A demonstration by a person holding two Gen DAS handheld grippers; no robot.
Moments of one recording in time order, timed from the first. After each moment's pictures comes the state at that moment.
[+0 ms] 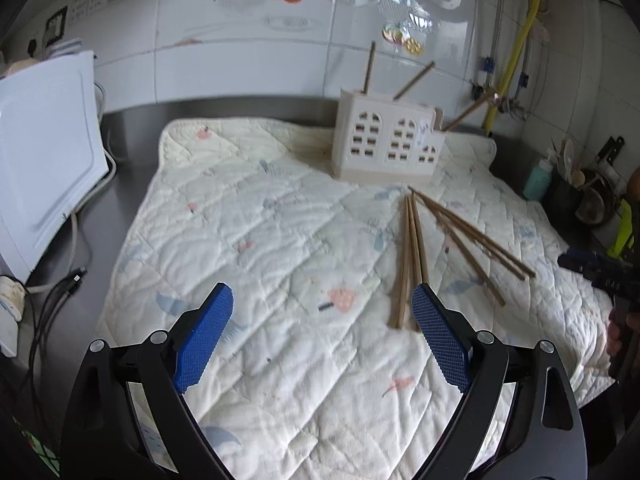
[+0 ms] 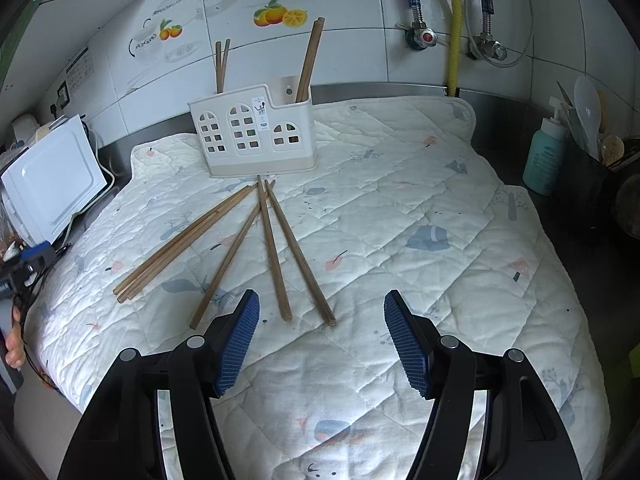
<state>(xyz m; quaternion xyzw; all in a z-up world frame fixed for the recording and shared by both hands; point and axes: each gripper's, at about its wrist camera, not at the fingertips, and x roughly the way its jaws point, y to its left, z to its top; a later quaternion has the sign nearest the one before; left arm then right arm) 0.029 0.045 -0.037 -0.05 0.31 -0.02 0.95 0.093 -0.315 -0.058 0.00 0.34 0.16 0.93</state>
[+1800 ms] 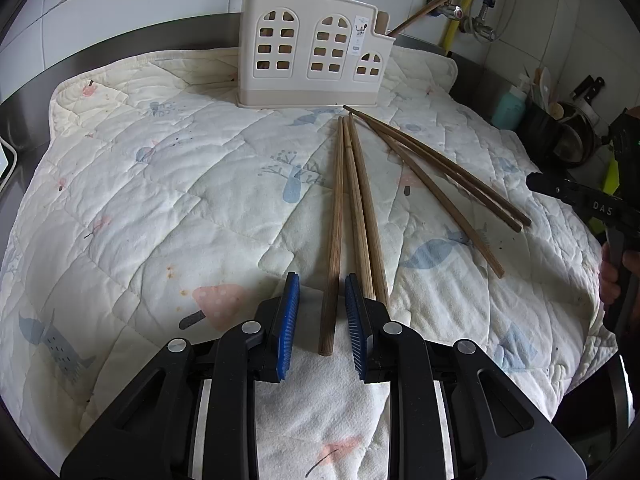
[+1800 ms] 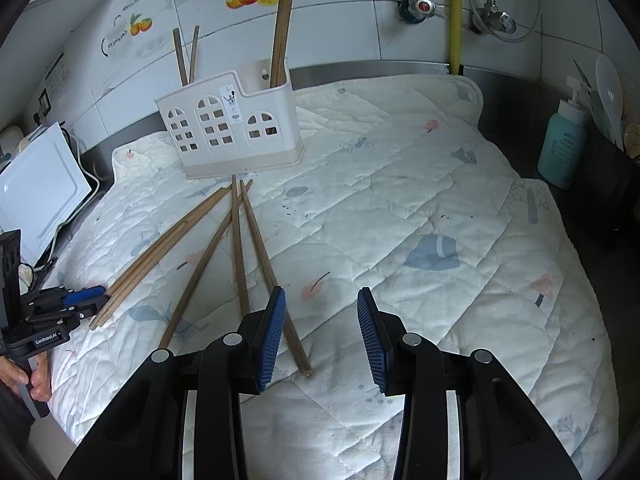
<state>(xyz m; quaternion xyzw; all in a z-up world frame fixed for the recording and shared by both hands) 0.107 -0.019 -0.097 -0.02 0.41 -0.13 0.90 0.149 -0.317 -0.076 0.02 0.37 0.16 0.91</state>
